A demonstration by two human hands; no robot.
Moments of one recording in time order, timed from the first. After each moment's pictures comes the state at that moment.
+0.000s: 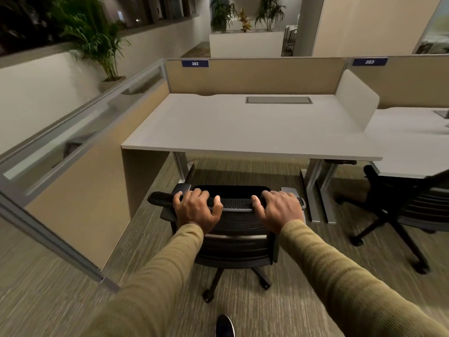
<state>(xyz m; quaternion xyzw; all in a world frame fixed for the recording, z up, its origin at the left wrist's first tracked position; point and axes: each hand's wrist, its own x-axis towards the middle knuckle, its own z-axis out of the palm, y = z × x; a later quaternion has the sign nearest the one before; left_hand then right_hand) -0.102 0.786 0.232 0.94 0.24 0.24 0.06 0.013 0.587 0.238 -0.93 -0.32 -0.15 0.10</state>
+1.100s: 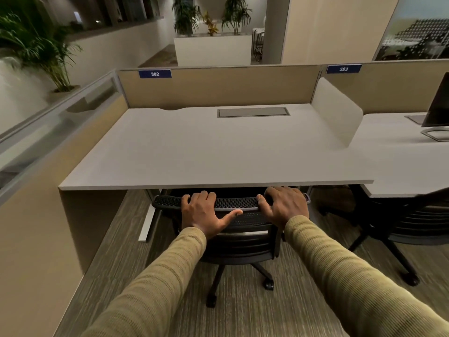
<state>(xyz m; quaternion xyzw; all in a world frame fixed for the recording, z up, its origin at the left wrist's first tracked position) 0.130 0.818 0.232 0.98 0.14 0.15 0.01 0.238 0.602 0.240 -0.95 -0.27 -0.17 0.09</state>
